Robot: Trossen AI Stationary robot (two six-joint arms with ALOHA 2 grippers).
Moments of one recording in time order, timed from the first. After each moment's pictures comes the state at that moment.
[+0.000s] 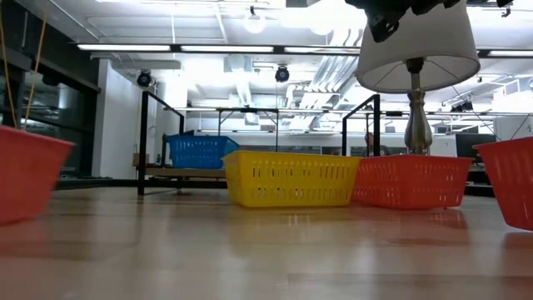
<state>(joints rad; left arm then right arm) -1.01 1.55 0.93 -1.19 -0.15 -1.22 0.31 1.12 0.66 0.21 0.15 0.04</state>
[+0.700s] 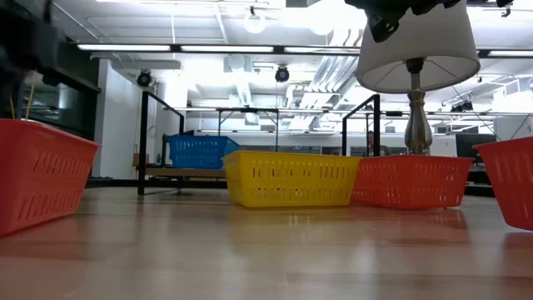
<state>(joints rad) -0.62 1.45 0.88 -1.22 -0.22 -0.87 0.31 1.12 0.66 0.21 0.15 0.04</state>
